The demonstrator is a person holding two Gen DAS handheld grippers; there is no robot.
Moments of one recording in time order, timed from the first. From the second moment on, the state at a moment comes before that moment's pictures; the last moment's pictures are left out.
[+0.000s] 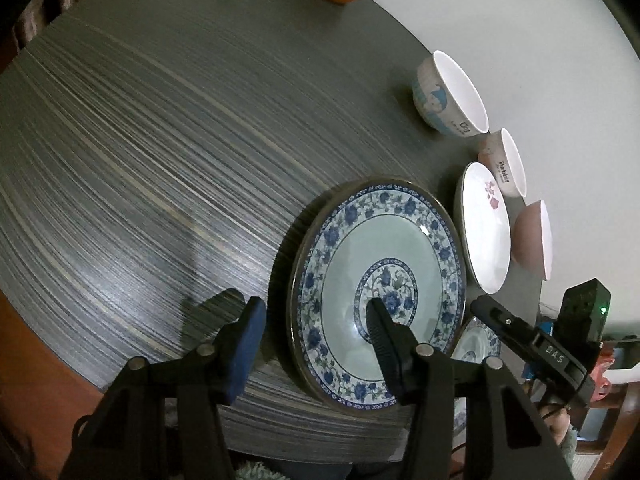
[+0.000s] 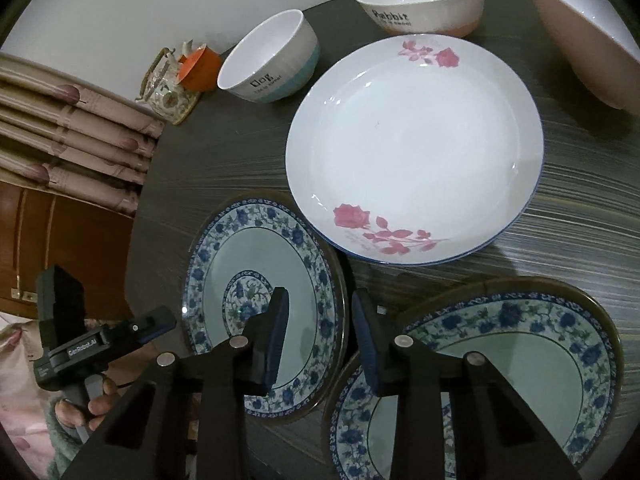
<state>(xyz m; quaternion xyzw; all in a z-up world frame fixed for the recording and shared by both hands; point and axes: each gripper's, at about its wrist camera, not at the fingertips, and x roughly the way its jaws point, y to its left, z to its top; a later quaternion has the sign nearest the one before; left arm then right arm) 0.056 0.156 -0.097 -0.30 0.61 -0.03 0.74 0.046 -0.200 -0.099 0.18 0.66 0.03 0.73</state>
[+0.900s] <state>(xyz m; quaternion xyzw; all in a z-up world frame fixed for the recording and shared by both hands) 0.076 0.153 -0.119 -0.27 0.62 -0.03 0.74 0.053 -0.189 -0.125 0.15 0.67 0.02 0.73</state>
